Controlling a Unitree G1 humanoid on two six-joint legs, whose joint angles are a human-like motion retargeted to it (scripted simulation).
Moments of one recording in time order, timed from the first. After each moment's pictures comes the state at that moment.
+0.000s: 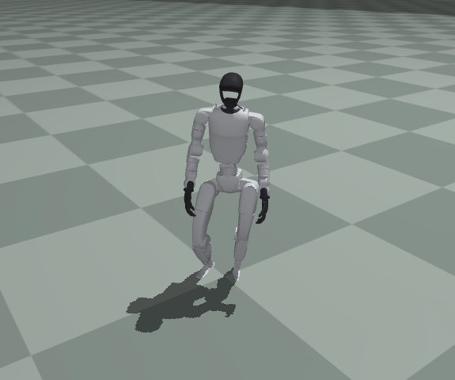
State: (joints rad) left arm -0.09 0.23 -0.11 1.11 -0.16 0.02 -0.01; right arm -0.16 -0.16 0.28 1.16 -0.02 0.04 0.05; waist 0.10 -0.18 0.09; left_leg -0.05 -0.21 0.20 0.24 -0.56 0.18; right_leg -0.35 -0.27 -0.11 0.80 -0.71 0.06
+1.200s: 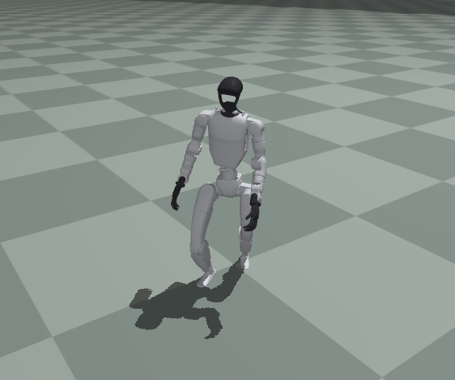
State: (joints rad) left arm -0.25 0.27 -0.13 0.96 -0.15 -0.05 0.11; right arm -0.01 -0.26 0.17 1.12 0.09 -0.05 -0.10; waist -0.04 -0.17 0.06; left_leg 0.17 -0.18 0.21 0.34 -0.72 0.17; right_leg -0.59 -0.17 -0.03 1.05 -0.69 0.00
